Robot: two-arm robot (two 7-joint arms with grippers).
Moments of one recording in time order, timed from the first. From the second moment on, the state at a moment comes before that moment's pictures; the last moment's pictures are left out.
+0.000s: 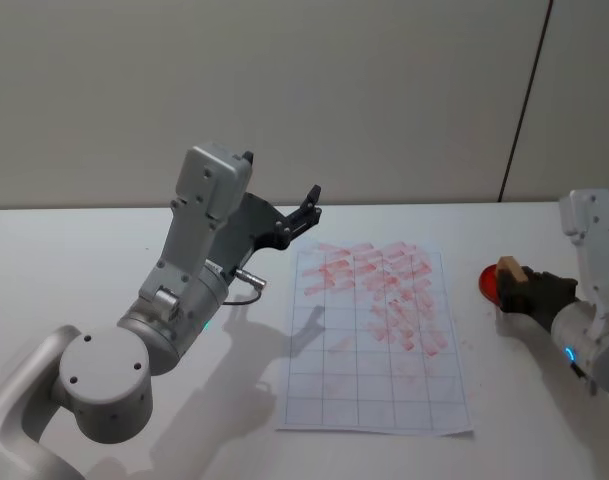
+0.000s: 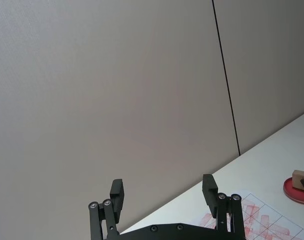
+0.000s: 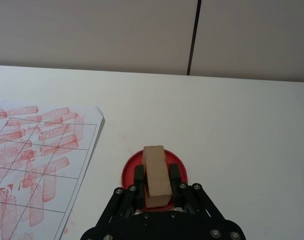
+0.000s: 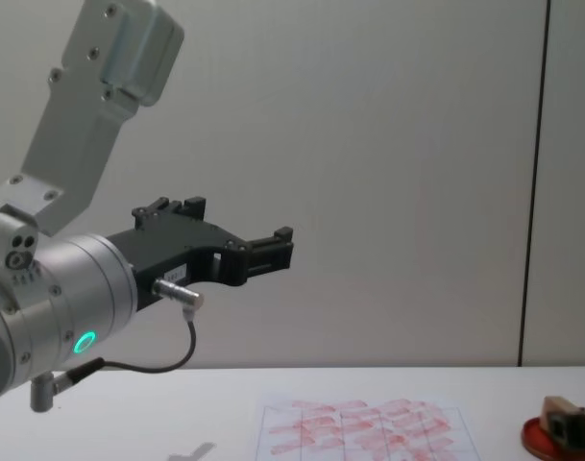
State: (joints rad) left arm -0.24 0.38 0.45 -1.63 -0.20 0.01 -0.01; right arm 0.24 0.19 -0.21 -1.33 0.22 0.39 0.02
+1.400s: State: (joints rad) left arm -0.24 0.38 0.45 -1.63 -0.20 0.01 -0.01; right arm 0.26 0.17 -0.20 -1.36 0.23 0.41 0.01
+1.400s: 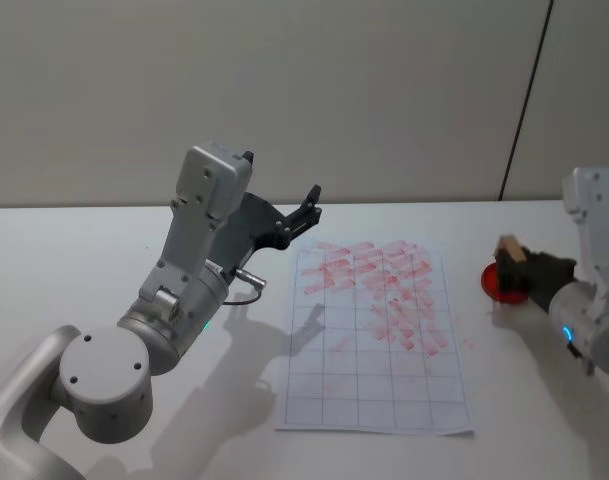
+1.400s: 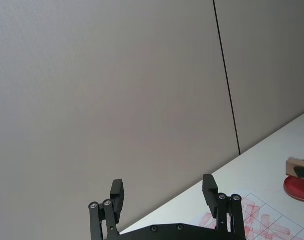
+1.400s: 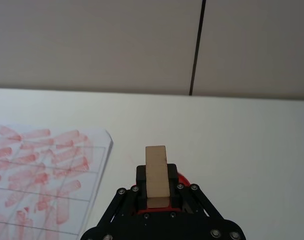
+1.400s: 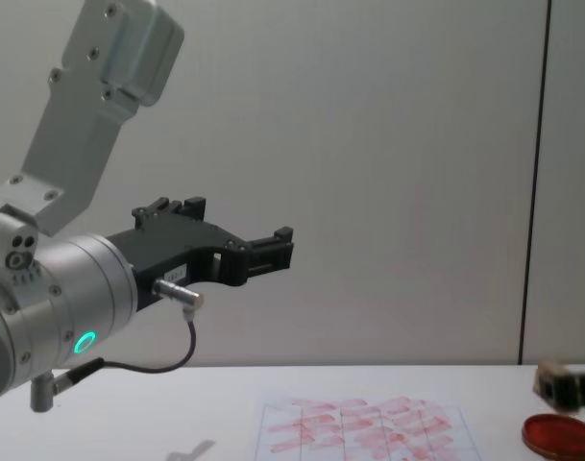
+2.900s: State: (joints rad) left arm -0.24 0.38 0.45 -1.63 -0.20 0.01 -0.01; right arm 0.15 0.12 -0.33 -1.60 0.14 0.62 0.13
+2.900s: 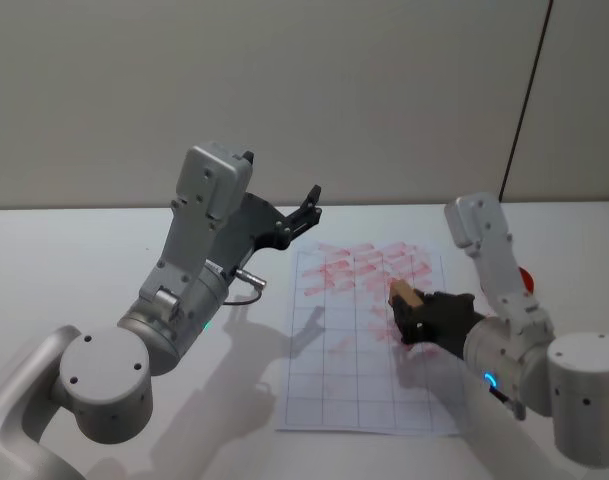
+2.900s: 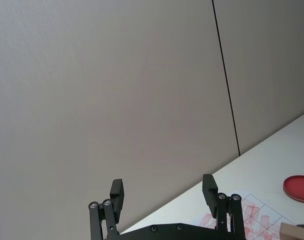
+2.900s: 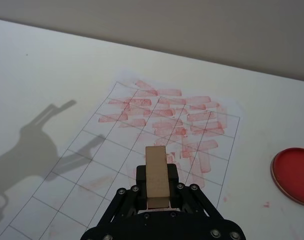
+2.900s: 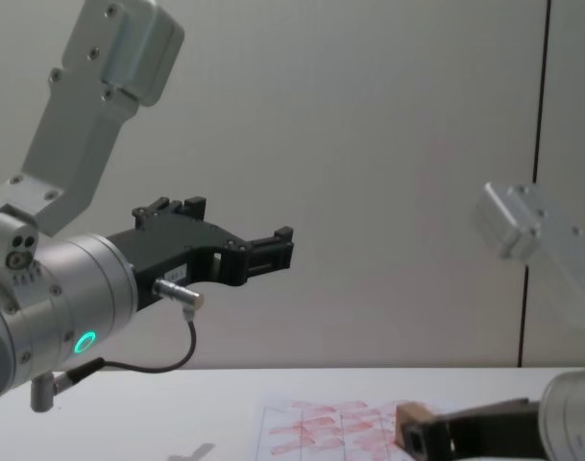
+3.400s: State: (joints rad) left arm -0.24 0.38 0.45 -1.63 -0.20 0.01 -0.01; right arm 0.14 0.12 -0.35 -1.56 0.09 0.63 0.17
